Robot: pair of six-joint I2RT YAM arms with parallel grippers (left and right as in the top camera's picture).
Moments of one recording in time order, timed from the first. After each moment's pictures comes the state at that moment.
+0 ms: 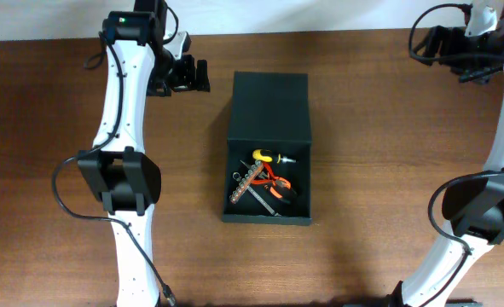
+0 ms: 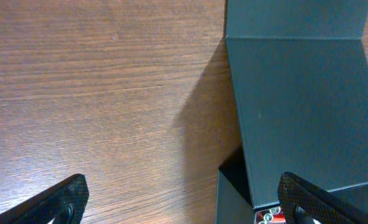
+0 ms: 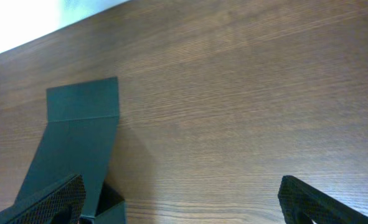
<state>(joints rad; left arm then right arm) -0.08 2.45 2.59 -1.53 0.26 -0.05 -0.30 2.13 2.38 -1.37 -0.39 0.00</state>
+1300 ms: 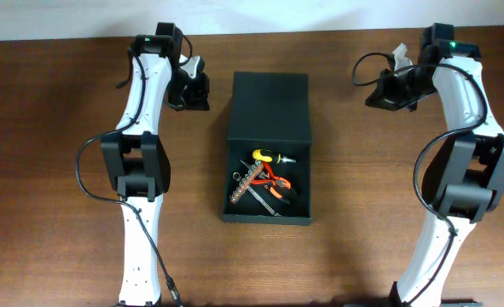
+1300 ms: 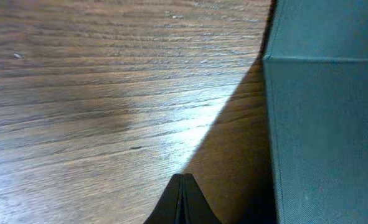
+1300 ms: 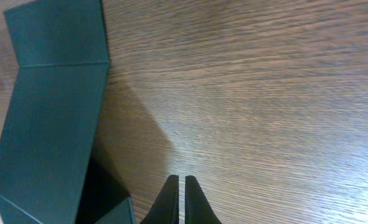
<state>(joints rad) -0.09 2.70 2.59 -1.40 0.42 -0.12 -0.18 2.28 2.01 -1.15 -0.52 0.02</state>
